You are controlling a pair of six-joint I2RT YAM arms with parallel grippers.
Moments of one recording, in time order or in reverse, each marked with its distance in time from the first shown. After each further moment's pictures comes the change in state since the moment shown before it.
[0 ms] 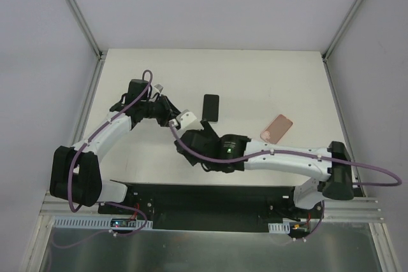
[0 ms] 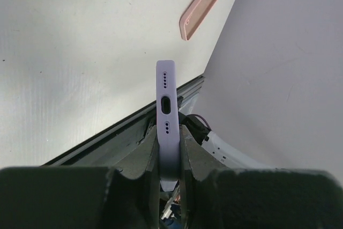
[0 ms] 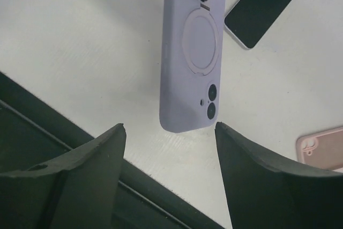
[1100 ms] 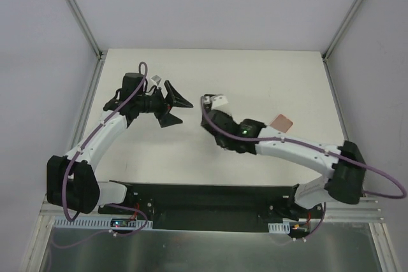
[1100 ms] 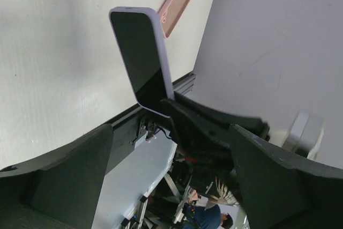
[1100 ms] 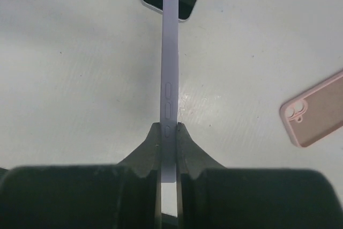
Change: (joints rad) left arm 0.003 -0.046 0.082 -0.069 0.001 0.019; right arm -0.168 0.050 -0.101 0.010 0.081 0.060
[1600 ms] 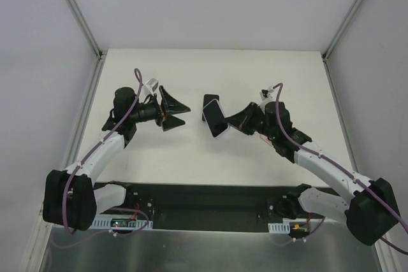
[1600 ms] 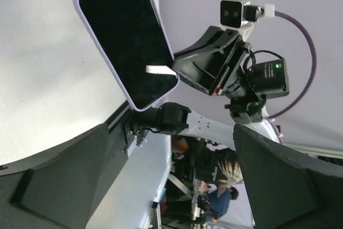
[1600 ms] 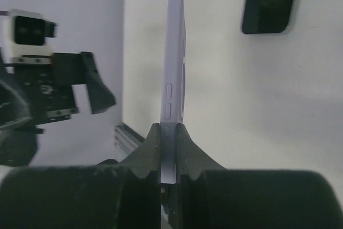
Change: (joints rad) left arm 0.050 -0.153 -0.258 0.469 0.175 -0.097; right arm -0.593 -0.486 -0.597 0.694 -0.849 0.529
